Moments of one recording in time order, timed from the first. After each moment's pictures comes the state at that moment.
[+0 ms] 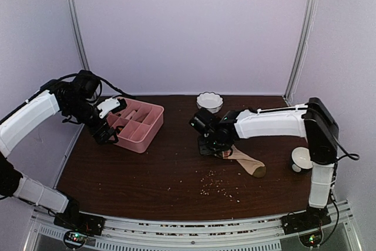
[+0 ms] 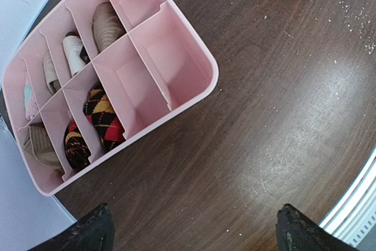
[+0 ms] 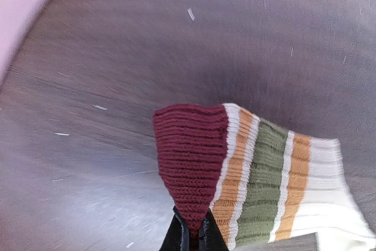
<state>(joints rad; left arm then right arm) -0.36 1.30 1.25 -1.07 0.13 0.53 0.93 1.98 1.45 -0.61 0.35 0.70</state>
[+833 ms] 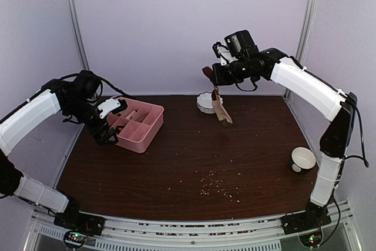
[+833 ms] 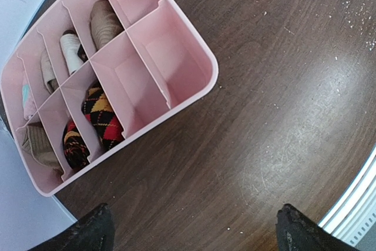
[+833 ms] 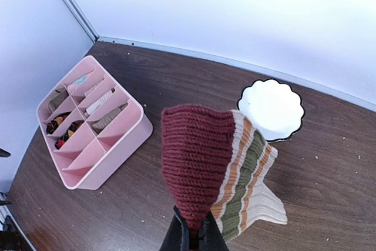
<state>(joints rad) -0.36 1.31 1.26 -1.08 0.13 0.54 0.67 1.87 2.00 -0.74 0.07 0.29</state>
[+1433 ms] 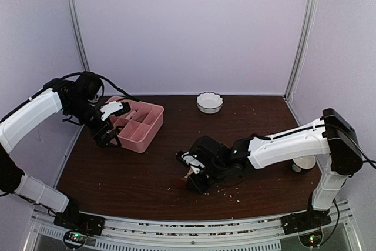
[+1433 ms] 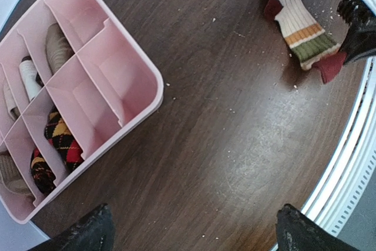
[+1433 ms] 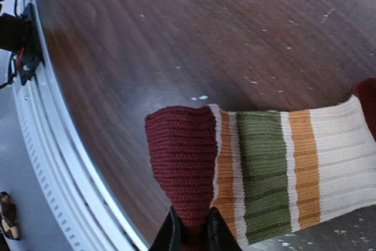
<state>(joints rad) -0.36 1.34 1.27 -1.13 0.28 0.60 1.15 1.77 1.12 -0.32 -0.12 0.44</state>
